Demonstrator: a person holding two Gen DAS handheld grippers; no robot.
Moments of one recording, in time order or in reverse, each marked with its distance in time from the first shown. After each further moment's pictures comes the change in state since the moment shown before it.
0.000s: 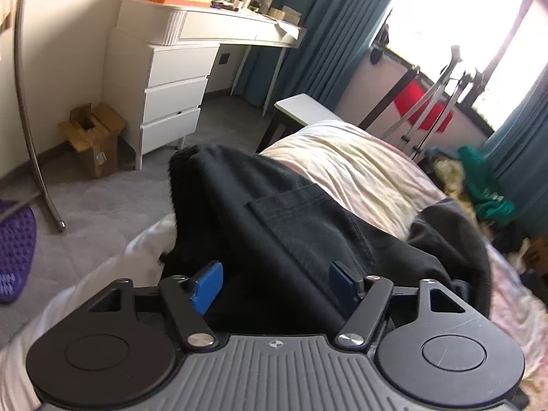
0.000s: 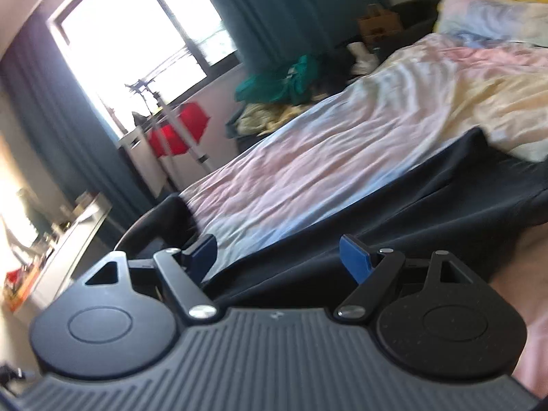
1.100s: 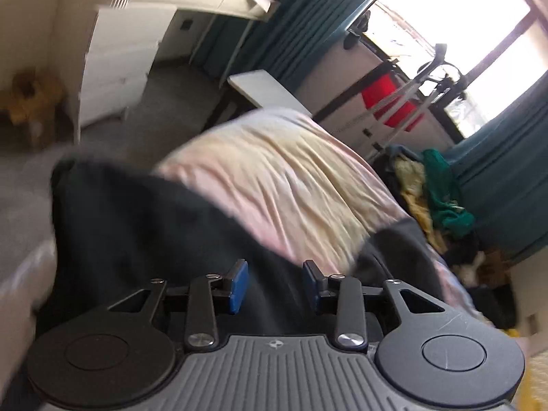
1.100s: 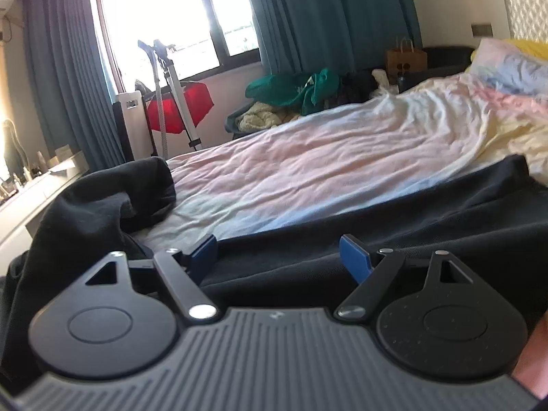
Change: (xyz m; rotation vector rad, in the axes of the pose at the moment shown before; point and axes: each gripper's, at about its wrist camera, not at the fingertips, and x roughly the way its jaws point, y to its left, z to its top) left arm 0.086 -0.024 0.049 -0.186 0.136 -0.210; right arm 0.072 0.028 -0.044 -0.191 -0.072 -0.082
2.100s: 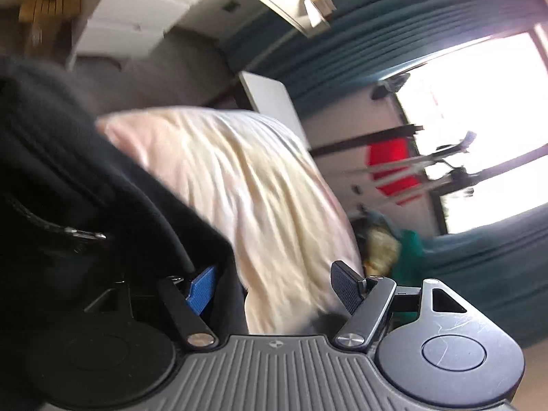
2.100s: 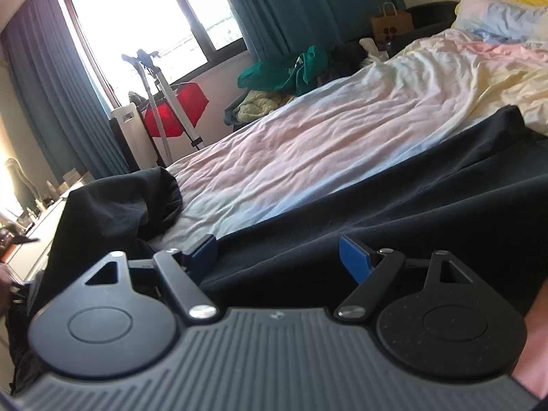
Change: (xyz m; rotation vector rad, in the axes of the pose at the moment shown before) left arm 0.159 -0.033 0.061 -0.294 -0.112 -0.083; right arm -0.002 -0.022 0.003 0.156 0.062 0.041
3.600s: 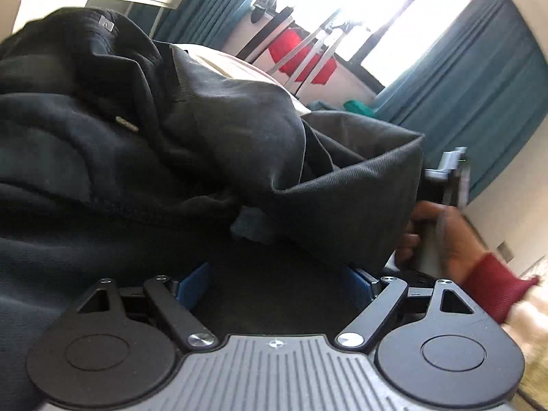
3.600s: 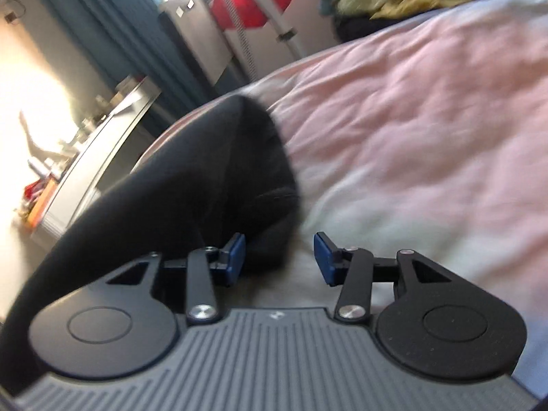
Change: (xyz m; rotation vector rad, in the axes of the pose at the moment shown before) left arm -0.111 0.047 -0.224 0.548 0.120 -0.190; right arm 0.291 0.176 0.041 -0.111 0.457 0.302
